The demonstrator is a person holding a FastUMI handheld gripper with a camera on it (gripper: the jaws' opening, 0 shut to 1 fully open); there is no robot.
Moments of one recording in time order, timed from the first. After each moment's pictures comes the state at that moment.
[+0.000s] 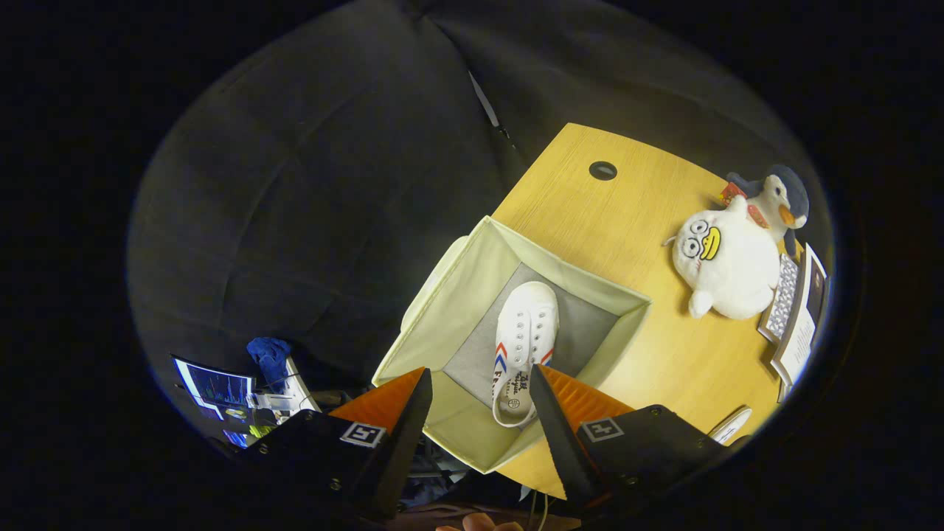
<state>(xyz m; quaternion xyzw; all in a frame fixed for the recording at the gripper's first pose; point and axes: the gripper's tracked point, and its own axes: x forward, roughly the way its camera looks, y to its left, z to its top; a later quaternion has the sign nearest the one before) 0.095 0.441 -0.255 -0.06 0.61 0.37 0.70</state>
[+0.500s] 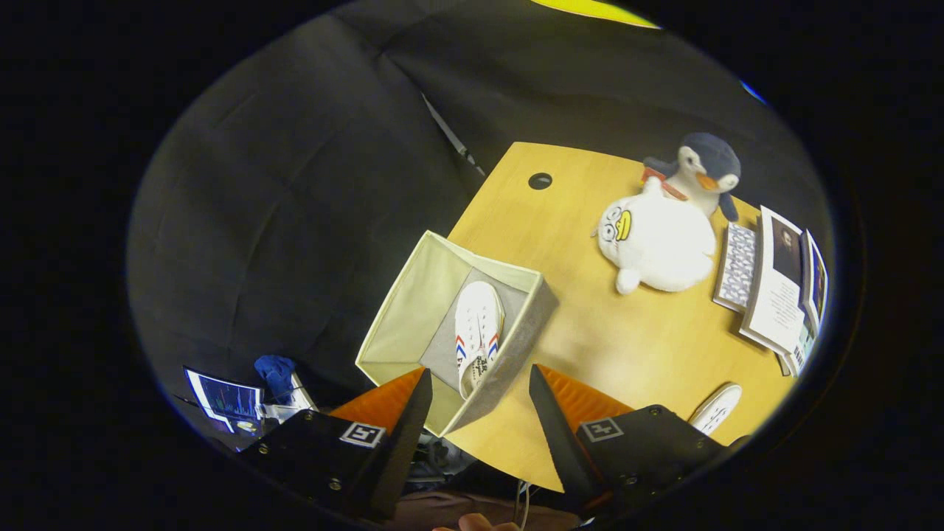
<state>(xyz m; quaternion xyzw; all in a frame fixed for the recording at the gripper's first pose) 0.111 0.334 -0.219 0.00 0.59 0.33 0.73</state>
